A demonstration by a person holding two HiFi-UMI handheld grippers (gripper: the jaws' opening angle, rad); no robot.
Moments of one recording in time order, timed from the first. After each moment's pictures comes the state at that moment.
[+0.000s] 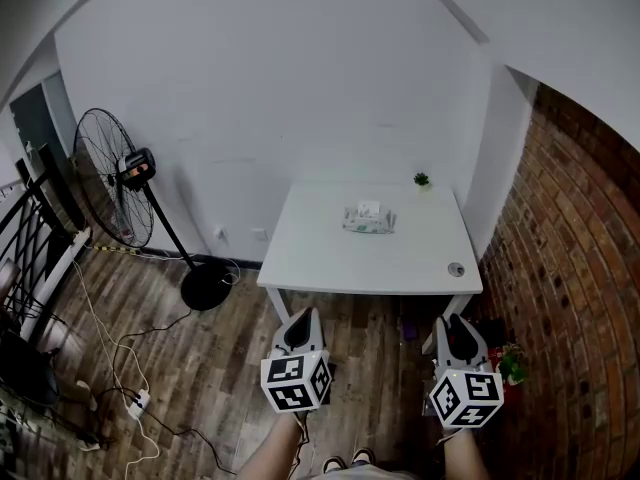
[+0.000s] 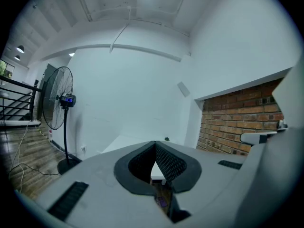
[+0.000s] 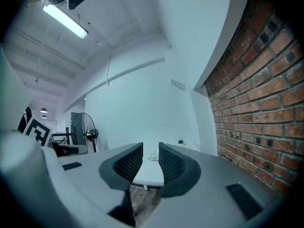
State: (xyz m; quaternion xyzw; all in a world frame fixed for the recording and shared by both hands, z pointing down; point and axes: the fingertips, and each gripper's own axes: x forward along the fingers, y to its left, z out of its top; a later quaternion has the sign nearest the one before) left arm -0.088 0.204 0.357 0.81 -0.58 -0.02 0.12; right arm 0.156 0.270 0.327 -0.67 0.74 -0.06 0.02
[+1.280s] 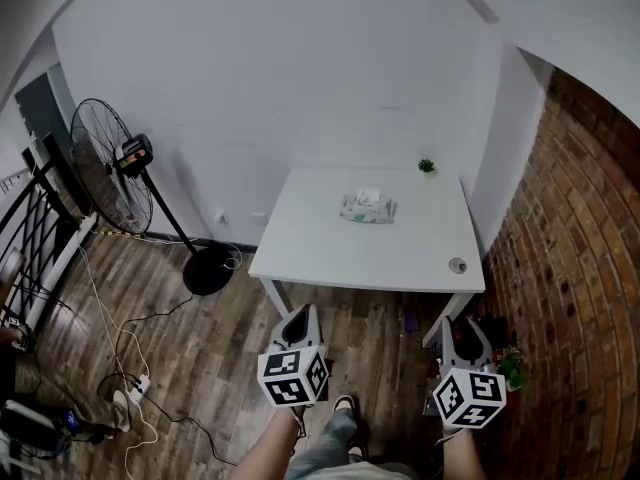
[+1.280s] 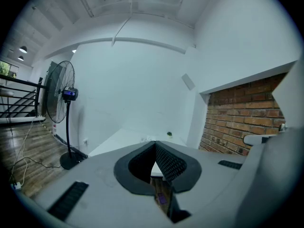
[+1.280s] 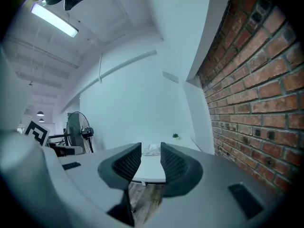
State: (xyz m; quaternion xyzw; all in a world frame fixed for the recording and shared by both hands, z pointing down) left arm -0.055 0.175 0.387 0.79 -0.60 0.00 0.15; right arm 0.211 0.238 0.359 -0.68 0.73 -0.10 0.01
